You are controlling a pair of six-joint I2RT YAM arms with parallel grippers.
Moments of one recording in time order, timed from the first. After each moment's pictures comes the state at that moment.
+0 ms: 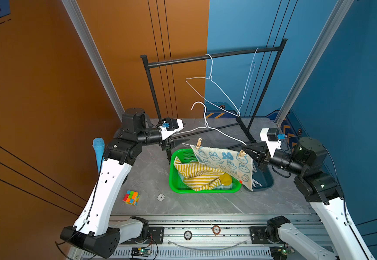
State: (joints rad) left arm -0.26 1.25 1.57 -0.69 0.86 0.76; right arm 0.29 0.84 1.19 -0.48 -0.73 -0.11
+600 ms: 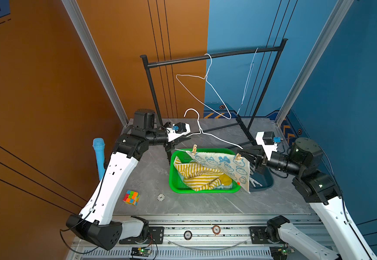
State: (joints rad) left arm -0.32 1.31 1.58 -0.79 0.77 0.88; right arm 0.35 0.85 1.18 -0.48 -0.74 -0.14
